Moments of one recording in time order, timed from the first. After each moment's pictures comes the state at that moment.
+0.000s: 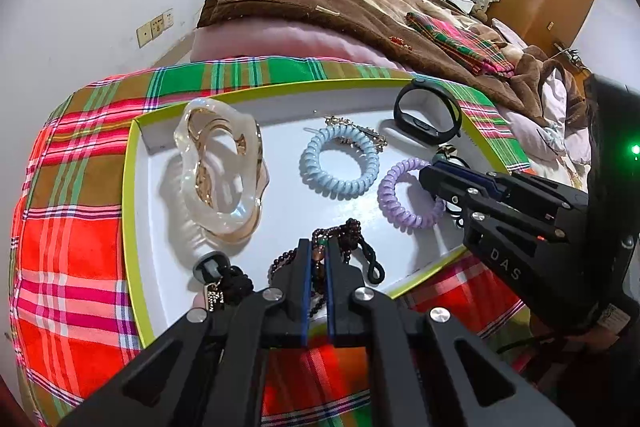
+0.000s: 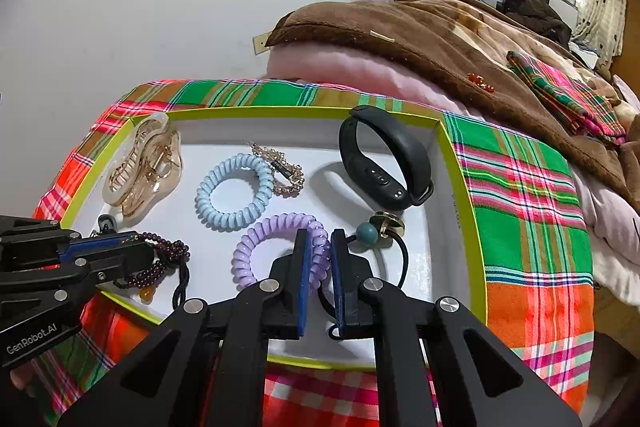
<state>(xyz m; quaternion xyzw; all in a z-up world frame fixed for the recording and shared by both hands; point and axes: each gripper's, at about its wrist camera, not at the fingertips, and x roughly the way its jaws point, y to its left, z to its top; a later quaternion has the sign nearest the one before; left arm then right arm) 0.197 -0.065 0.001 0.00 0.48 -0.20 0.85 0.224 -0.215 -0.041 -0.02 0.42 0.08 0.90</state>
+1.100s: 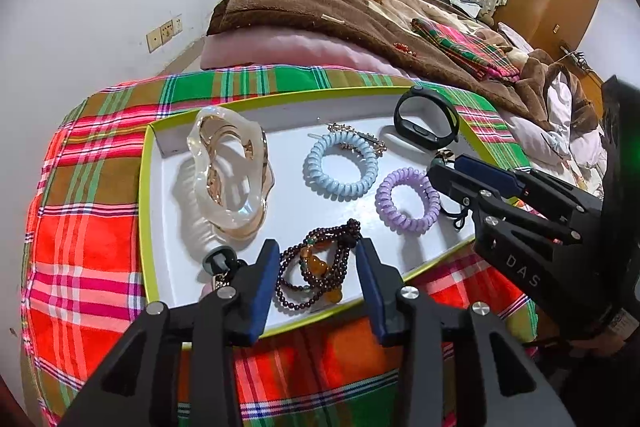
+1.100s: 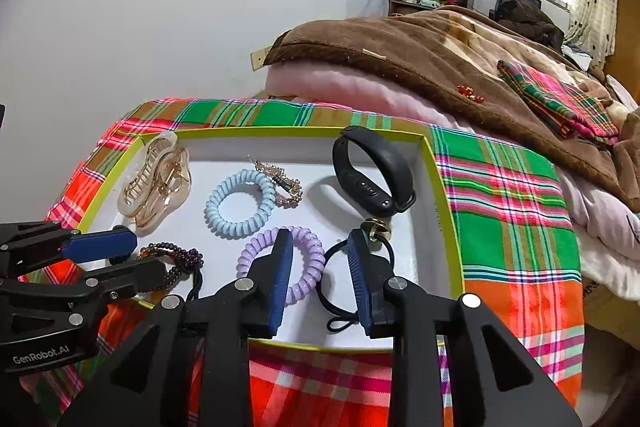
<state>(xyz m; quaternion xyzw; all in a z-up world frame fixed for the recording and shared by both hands) 0.187 -0.065 0.012 0.01 0.47 -0.19 0.86 0.211 -0.220 -0.025 -0.01 0.40 0.07 0.92</state>
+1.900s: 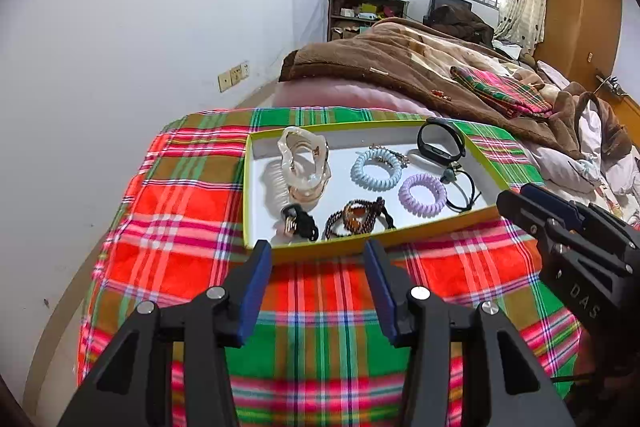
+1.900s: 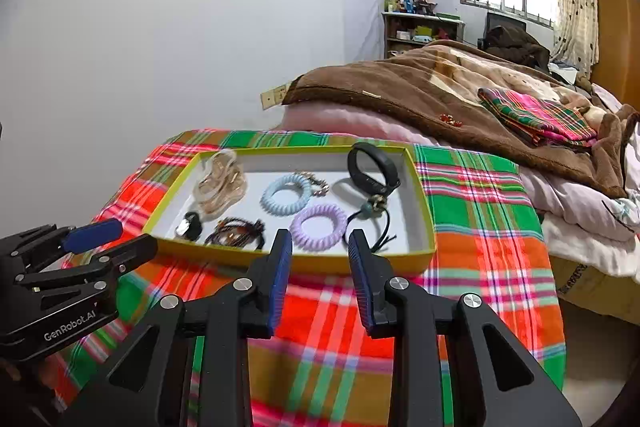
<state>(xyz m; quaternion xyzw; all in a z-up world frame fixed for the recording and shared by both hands) 0.100 -0.046 0.044 0.02 0.38 -0.07 0.92 0.113 -0.213 0.013 0.01 0.32 0.07 0.94</state>
